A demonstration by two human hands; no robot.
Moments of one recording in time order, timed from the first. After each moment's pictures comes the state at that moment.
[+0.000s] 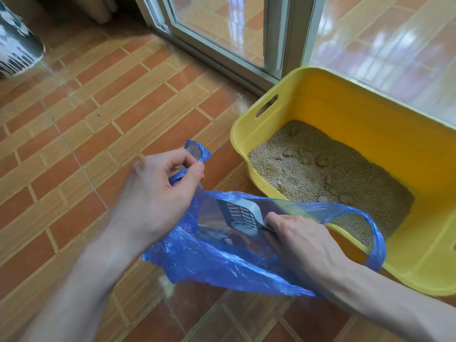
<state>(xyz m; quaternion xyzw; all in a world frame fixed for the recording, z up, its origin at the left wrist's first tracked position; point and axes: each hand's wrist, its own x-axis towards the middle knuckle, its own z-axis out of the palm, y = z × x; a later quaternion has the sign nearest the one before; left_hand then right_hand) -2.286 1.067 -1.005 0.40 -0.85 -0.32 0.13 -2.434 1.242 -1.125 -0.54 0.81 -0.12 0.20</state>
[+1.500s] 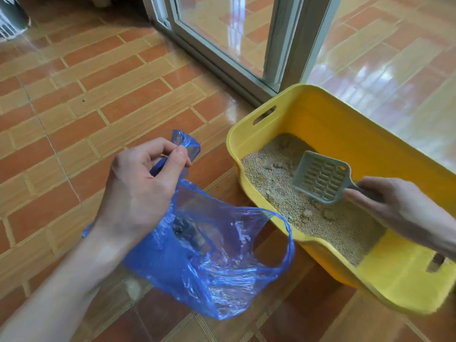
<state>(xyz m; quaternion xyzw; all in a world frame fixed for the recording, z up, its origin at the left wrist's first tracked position) -2.285 1.059 -1.035 0.39 -0.79 -0.39 0.28 -2.586 1.294 -1.076 -0.44 0.87 -0.15 0.18</state>
